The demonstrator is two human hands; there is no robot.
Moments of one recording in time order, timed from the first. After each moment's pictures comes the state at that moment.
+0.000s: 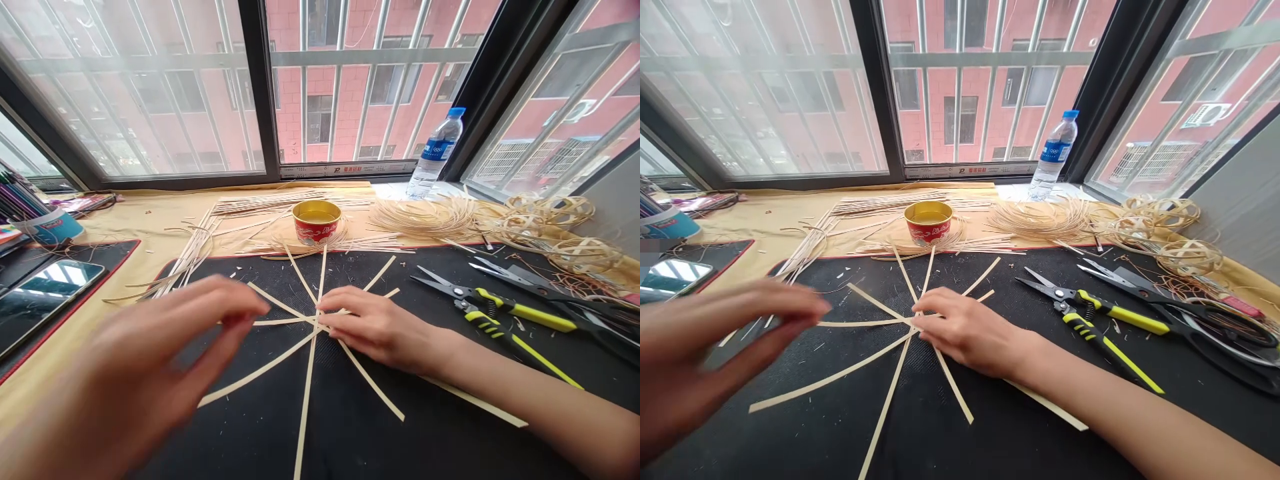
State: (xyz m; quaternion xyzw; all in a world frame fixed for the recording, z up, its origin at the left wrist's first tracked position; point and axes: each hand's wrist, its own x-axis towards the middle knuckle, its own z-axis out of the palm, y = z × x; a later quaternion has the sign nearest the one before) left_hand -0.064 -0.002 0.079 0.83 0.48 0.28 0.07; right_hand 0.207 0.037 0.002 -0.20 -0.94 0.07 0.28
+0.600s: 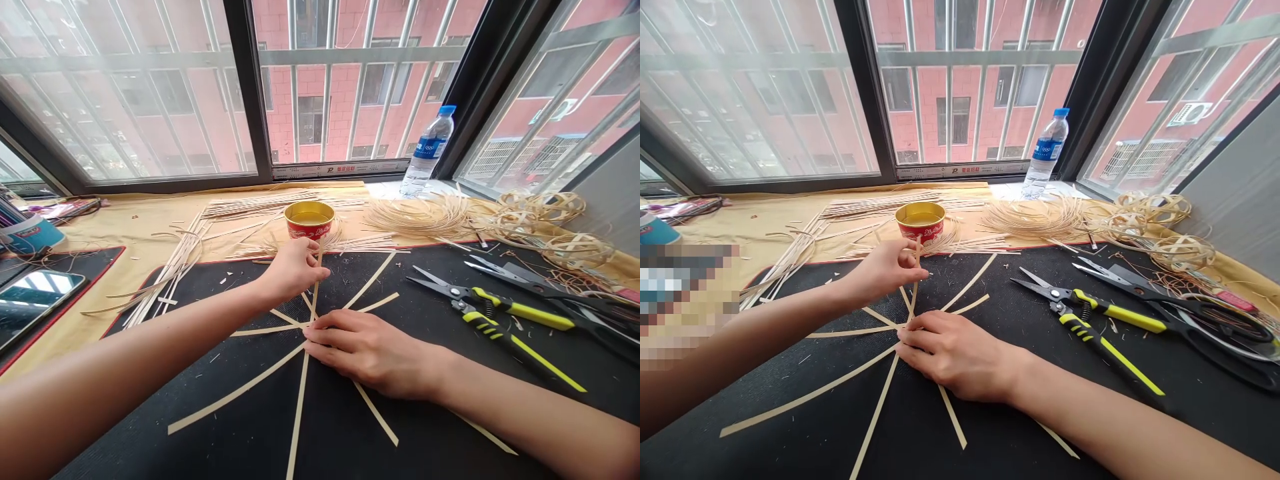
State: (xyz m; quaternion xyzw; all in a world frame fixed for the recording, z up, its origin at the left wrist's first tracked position) left_hand 0.045 0.108 0.043 0.76 0.51 0.21 0.33; right_hand 0.203 0.031 -0.012 -0.16 -0.96 -0.01 0.21
